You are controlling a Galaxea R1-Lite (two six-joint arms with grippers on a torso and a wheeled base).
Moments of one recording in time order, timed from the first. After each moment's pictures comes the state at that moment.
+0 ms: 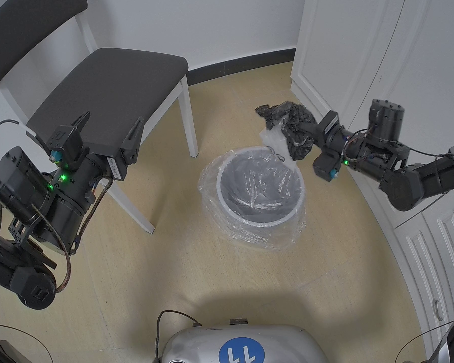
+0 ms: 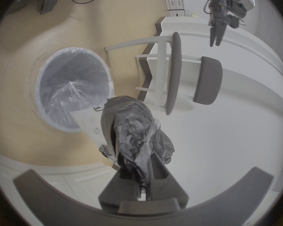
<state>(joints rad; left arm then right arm) -0.46 1.68 -0.52 -1.53 0.25 0.25 0.34 1.99 -1.21 -0.80 0.28 -2.15</state>
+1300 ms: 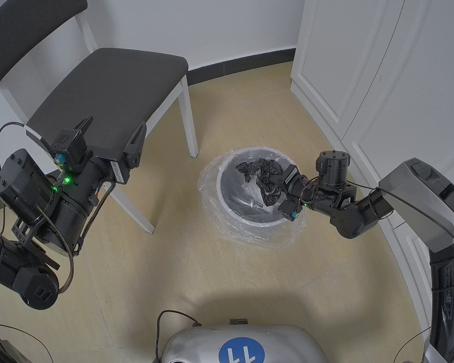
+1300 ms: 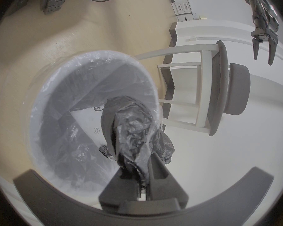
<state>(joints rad) -0.46 1.70 -0.52 -1.53 0.25 0.25 0.37 2.38 -1.37 -0.85 0.25 -2.15</state>
